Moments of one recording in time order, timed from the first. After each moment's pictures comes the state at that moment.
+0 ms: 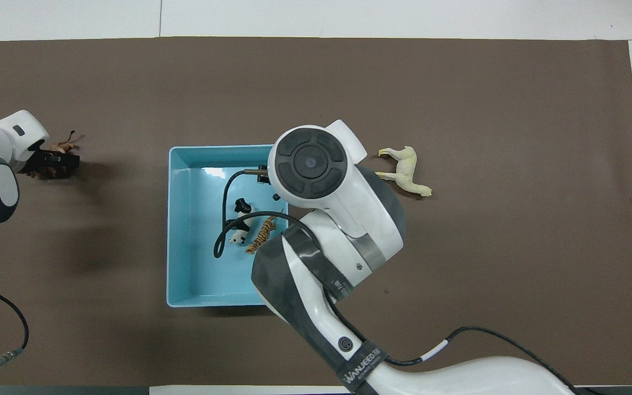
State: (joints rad) left arm 0.20 0.44 0.00 -1.90 0.11 2.51 0.29; right arm 0.73 0.39 -0.13 -1.52 0.03 2.03 0.72
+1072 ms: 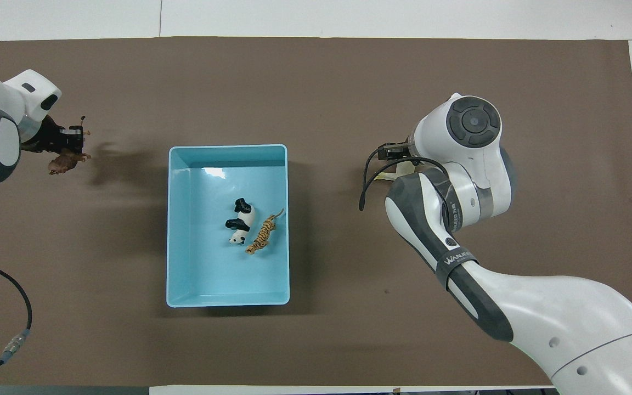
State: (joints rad) left arm 0.06 0.43 -0.01 -1.61 0.10 1.99 -0.10; right arm 0.42 0.41 -0.13 -1.83 0.02 2.33 0.27
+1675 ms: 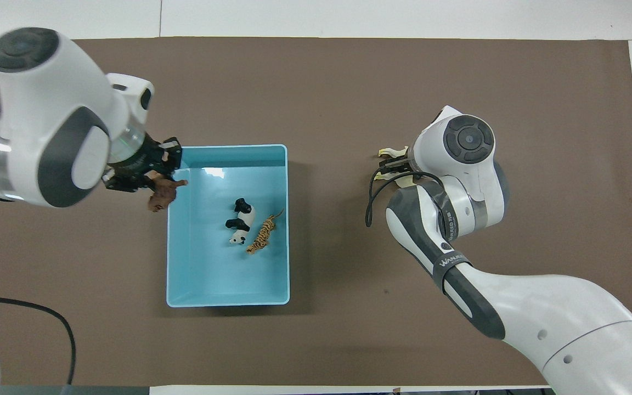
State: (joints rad) left arm -0.32 0.23 -0.03 -1.70 -0.04 1.72 -0.82; right arm 0.42 0.42 -0.13 -1.92 0.02 2.44 0.13
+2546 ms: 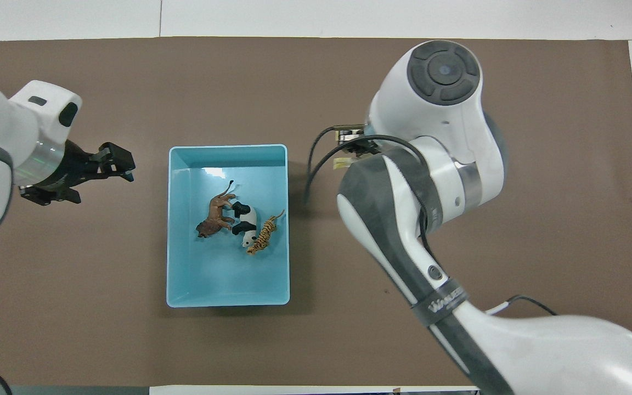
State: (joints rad) left arm -0.15 0.02 0.02 -1.80 -0.02 1.71 -0.40; right arm 0.57 0.38 -0.11 -1.45 0.12 1.92 0.51
